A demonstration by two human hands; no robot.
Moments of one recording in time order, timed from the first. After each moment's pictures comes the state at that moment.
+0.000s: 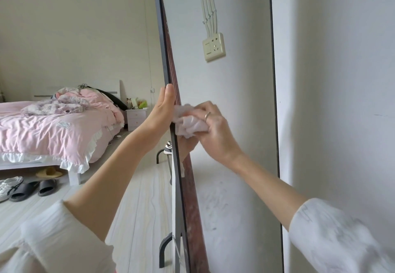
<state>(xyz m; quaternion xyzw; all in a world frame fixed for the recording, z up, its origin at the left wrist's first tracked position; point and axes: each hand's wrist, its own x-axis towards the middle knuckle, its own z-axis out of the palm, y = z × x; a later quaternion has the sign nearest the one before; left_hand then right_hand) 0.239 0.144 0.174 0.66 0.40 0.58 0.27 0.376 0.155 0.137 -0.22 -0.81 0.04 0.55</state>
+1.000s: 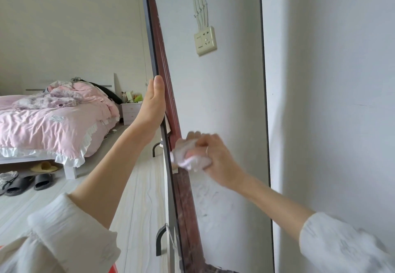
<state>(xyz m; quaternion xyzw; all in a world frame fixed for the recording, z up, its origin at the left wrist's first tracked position) 0.262 0.138 0.166 0.56 0.59 0.56 0.17 0.410 0.157 0.069 -0.27 -0.84 0.03 0.47</state>
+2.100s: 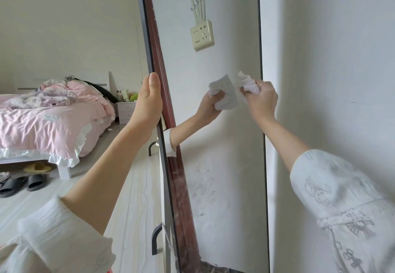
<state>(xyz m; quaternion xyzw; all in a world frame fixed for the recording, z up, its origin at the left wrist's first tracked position) 0.336 0.279 0.140 0.70 0.20 0.54 0.43 0.488 0.226 0.165 -0.45 -0.58 0.04 0.68</state>
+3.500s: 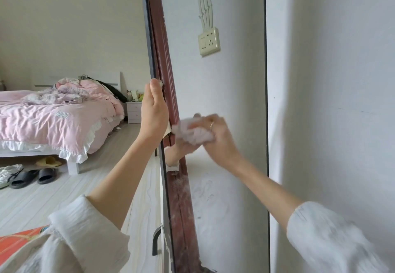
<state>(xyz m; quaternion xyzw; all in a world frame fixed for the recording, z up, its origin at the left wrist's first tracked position) 0.268 0.153 0.156 0.52 0.44 0.72 0.12 0.409 0.177 0.105 -0.29 -0.79 0.08 0.54</state>
